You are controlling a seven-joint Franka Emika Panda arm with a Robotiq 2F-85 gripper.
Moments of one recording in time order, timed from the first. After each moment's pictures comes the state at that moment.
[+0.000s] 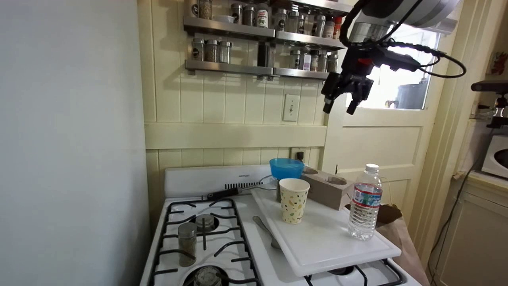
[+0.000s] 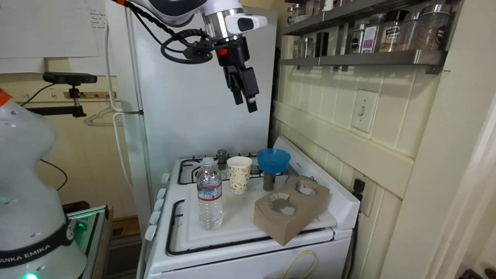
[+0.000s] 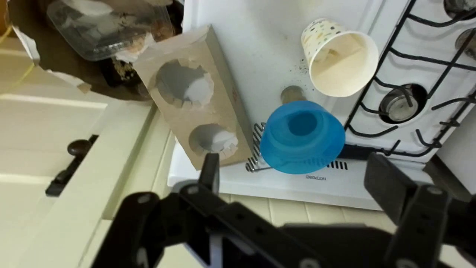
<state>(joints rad) -0.06 -0.46 -0.08 -2.30 0.00 2.14 -0.11</state>
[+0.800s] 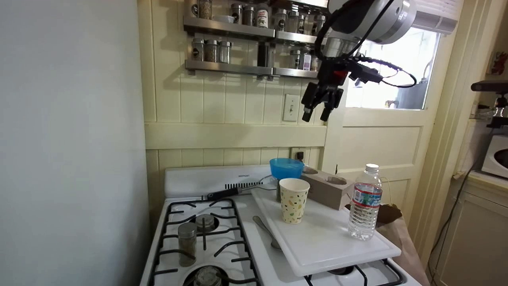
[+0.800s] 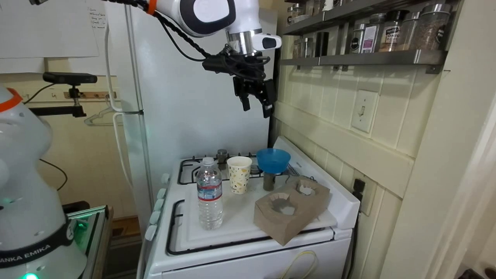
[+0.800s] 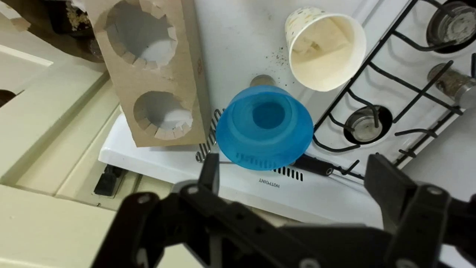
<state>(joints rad) 0.03 -0.28 -0.10 -2.19 0.07 2.17 -0.33</state>
